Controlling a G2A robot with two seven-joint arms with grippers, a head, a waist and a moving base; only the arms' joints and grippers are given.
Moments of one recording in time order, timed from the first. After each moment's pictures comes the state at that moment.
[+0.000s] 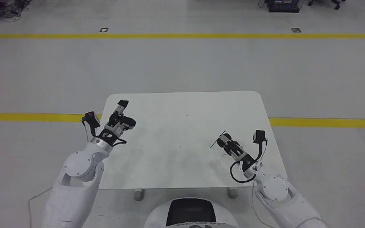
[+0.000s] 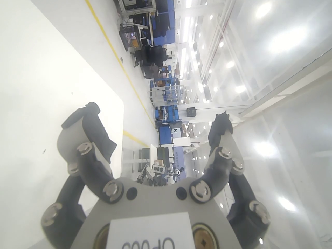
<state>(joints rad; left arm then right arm) 1.68 -1.14 -1.56 -1.78 -0.35 0.01 -0.36 -1.73 -1.01 1.15 -1.69 0.19 -0.34 0.14</state>
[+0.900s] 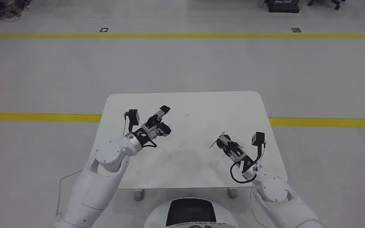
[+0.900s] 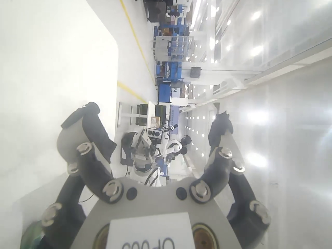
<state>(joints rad) 1.49 -1.16 -1.27 -1.70 -0.35 0.12 -0.48 -1.75 -1.05 1.18 -1.67 0.28 -0.34 0.21</state>
